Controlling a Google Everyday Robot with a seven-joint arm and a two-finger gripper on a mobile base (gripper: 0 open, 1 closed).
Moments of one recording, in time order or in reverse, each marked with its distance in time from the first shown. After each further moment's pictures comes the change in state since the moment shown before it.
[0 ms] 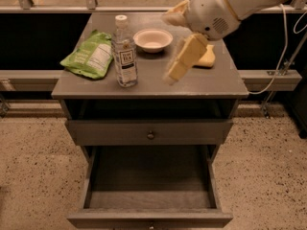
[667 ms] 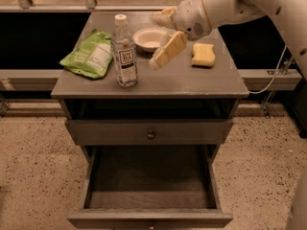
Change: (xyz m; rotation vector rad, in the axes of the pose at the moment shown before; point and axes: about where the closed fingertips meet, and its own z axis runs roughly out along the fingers) arm 0.019 -0.083 0.061 -0.040 -0.251 0.041
